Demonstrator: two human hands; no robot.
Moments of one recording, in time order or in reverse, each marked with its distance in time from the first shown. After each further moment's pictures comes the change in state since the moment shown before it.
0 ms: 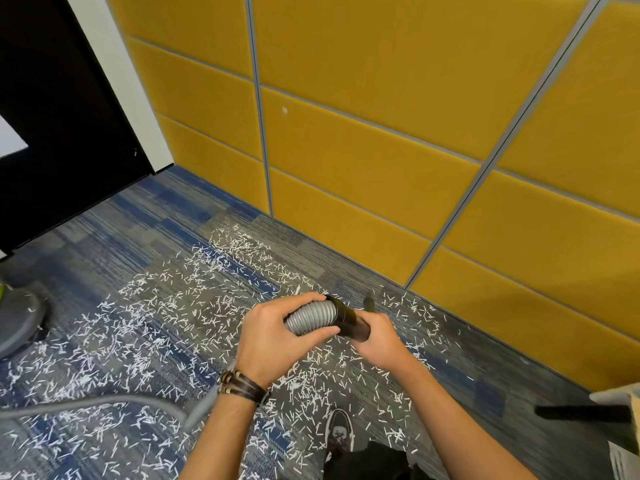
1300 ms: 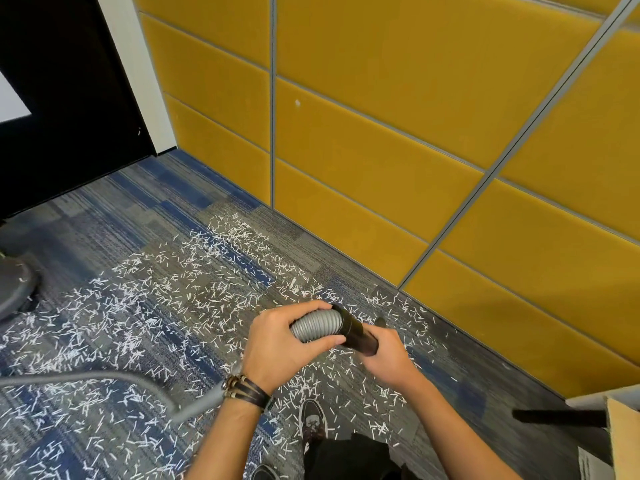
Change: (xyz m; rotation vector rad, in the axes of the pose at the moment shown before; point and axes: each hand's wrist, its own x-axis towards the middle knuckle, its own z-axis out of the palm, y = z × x) left_hand -0.050 -0.009 -0.004 -0.073 0.006 -0.064; right_hand -0.055 -0.004 0.016 -0.029 -0.022 0.020
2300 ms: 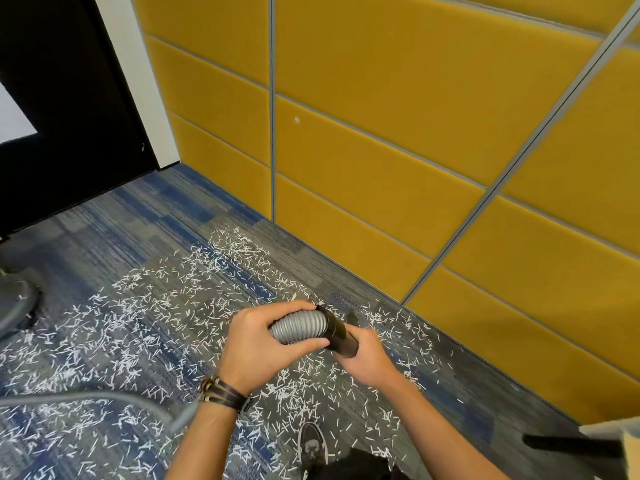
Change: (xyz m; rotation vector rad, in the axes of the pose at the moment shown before) left_hand 0.046 0.008 -0.021 -0.001 0.029 0.053; right_hand 0.057 -0.023 -0.006 0.067 -0.031 -0.037
